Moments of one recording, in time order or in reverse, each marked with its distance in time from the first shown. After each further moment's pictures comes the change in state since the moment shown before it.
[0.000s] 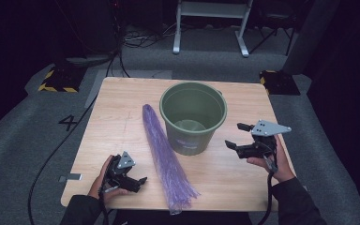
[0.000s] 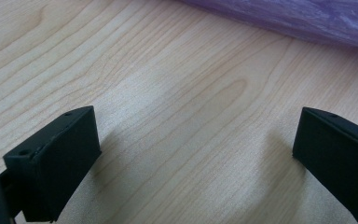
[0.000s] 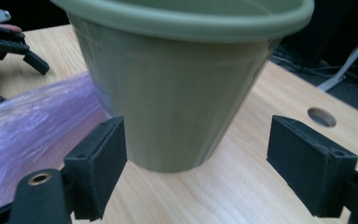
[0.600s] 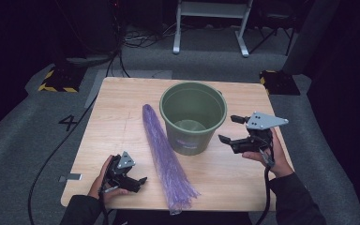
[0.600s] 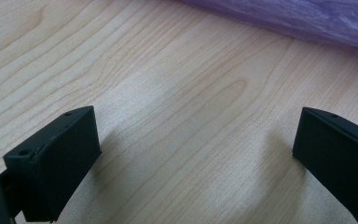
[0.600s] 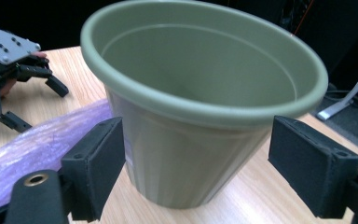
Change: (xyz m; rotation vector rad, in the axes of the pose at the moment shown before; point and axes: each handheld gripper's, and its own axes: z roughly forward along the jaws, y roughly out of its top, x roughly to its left) left arm 0.000 0.000 0.000 0.000 0.000 0.000; right arm 0.012 0.040 0.001 -0.040 0.041 -0.057
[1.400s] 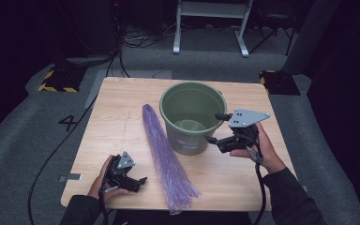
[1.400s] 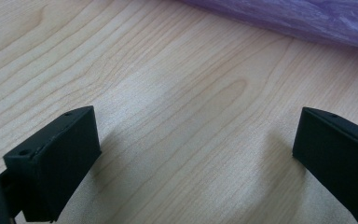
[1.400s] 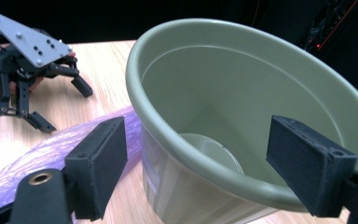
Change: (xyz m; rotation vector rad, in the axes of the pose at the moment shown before) left arm 0.000 0.000 0.000 0.000 0.000 0.000; right arm 0.021 0.034 0.025 0.048 0.080 -0.115
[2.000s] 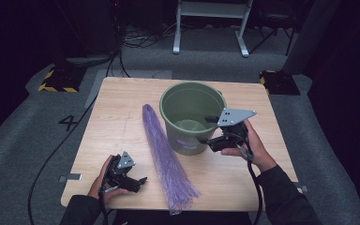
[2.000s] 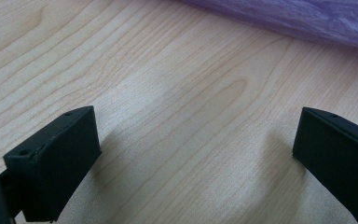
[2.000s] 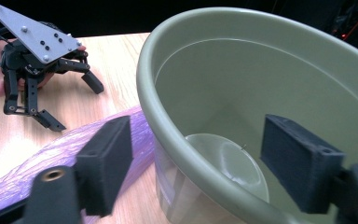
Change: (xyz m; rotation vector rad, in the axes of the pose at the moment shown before) left arm 0.000 0.000 0.000 0.000 0.000 0.000; right arm 0.002 0.003 0.025 0.030 0.066 0.012
